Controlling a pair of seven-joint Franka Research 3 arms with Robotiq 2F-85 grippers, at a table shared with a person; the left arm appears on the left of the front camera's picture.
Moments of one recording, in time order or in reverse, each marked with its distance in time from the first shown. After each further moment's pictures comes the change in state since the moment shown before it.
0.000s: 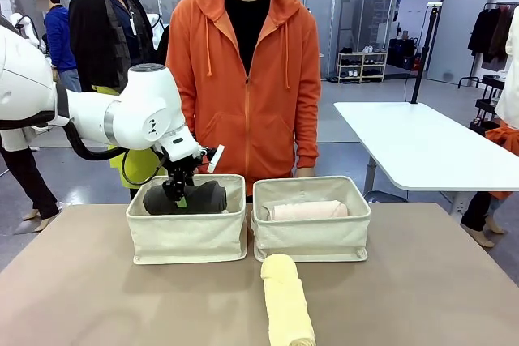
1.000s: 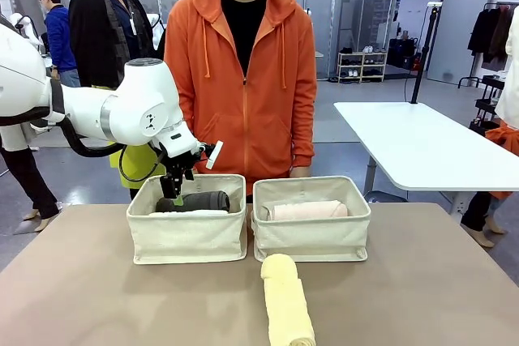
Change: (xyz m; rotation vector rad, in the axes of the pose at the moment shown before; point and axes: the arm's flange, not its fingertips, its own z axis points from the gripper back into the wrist) left arm -0.001 -0.002 0.011 0.003 -0.003 0.006; right arm 0.000 0.000 0.000 0.000 0.000 0.000
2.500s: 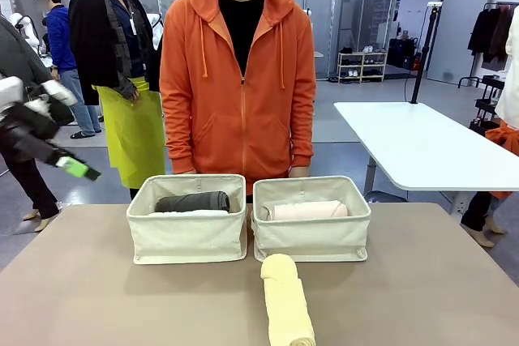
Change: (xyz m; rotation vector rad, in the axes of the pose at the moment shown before) left arm -0.229 -0.181 0.113 -0.486 -0.984 0.810; right arm 0.000 0.000 0.001 -0.001 -0.001 0.000
